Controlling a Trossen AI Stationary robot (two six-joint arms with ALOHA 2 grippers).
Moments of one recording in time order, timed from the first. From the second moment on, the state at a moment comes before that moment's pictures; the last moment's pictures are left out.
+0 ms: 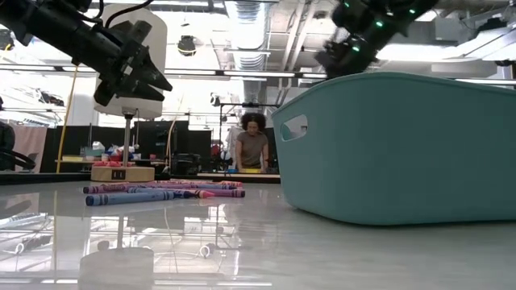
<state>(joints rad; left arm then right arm) 0.07 0.71 0.37 0.04 -0.54 -0.54 -0.51 1.32 1.07 -0.39 0.19 0.26</state>
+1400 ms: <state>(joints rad) 0.07 0.71 0.37 -0.02 -0.52 -0.57 -0.33 2.18 1.72 -0.41 0.15 0.21</state>
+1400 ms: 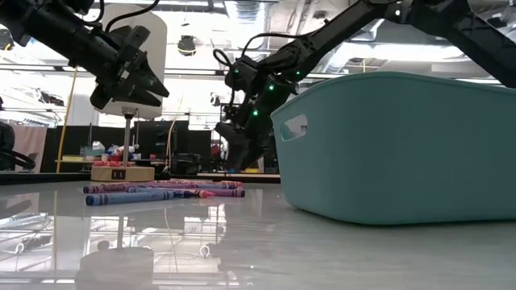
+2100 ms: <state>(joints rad) 0.07 0.70 0.37 -0.03 -0.51 -0.57 -0.31 2.23 1.72 -0.41 0.20 0.23</state>
